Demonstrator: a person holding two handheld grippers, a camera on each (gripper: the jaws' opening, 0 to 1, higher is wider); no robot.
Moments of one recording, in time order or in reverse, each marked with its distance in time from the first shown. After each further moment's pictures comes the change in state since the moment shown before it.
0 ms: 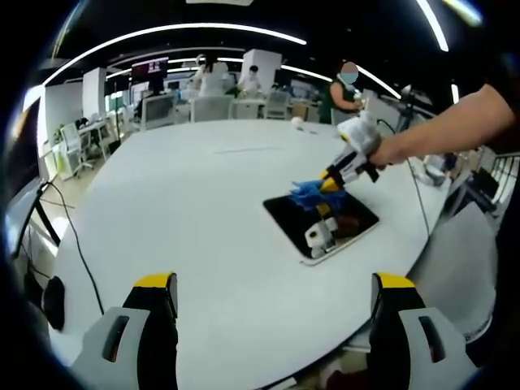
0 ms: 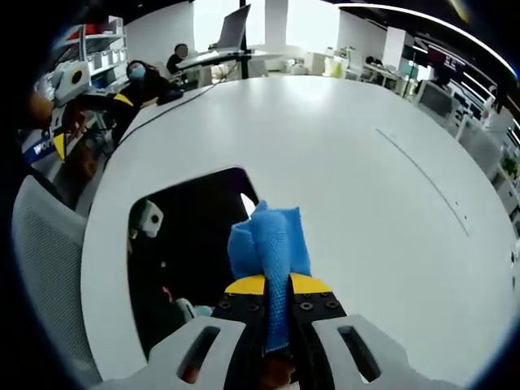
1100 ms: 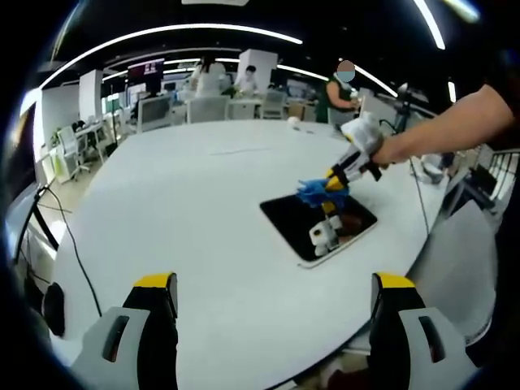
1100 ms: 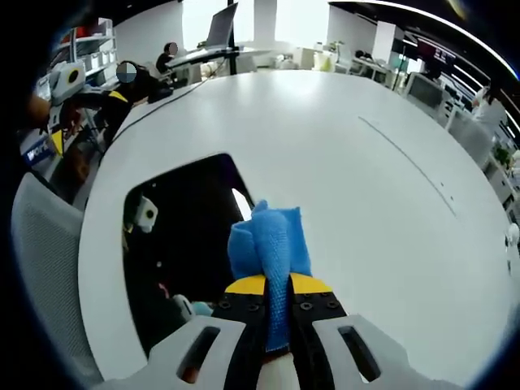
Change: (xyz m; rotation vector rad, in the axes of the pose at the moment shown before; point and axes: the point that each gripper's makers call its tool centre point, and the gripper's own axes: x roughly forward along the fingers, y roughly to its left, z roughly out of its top) left arm 0.003 -0.004 0.004 0.016 0.003 -0.013; right arm -0.016 -0.012 -0.020 0.043 0.026 -0.050
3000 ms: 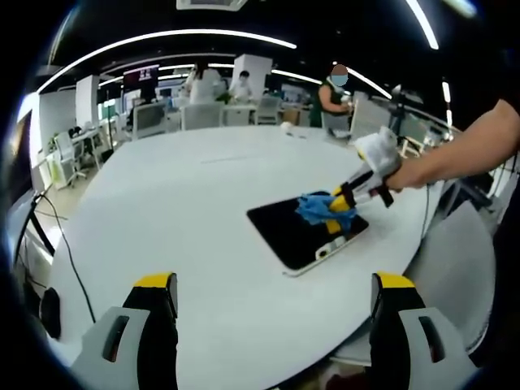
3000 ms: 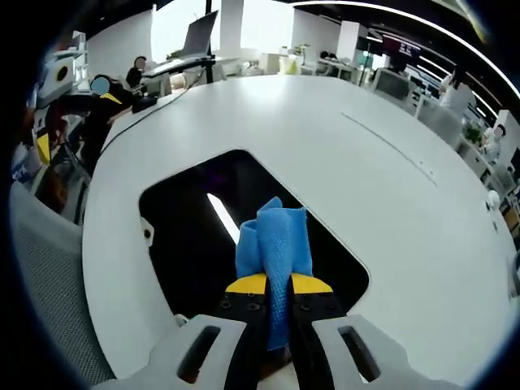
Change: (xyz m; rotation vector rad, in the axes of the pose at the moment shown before) left arm 0.005 -0.021 0.007 0.018 -0.033 -0.019; right arm -0.016 0.051 -0.019 0.111 -0.038 -0.136
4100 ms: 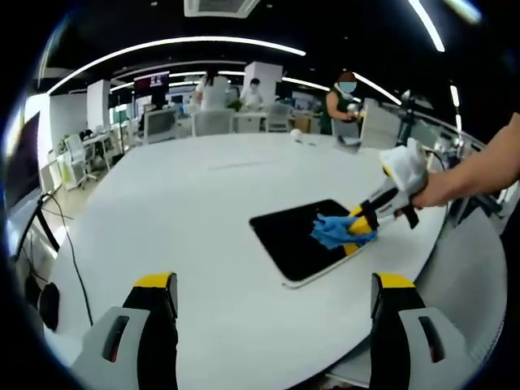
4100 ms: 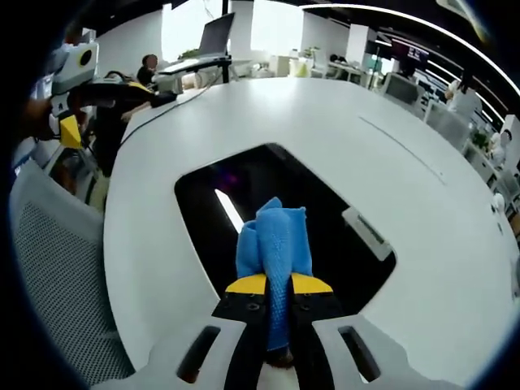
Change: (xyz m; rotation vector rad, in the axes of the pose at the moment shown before) left arm 0.010 -0.010 0.005 -0.015 -0.044 0.068; right arm -0.017 0.042 -0.015 -0.035 -0.014 0.047
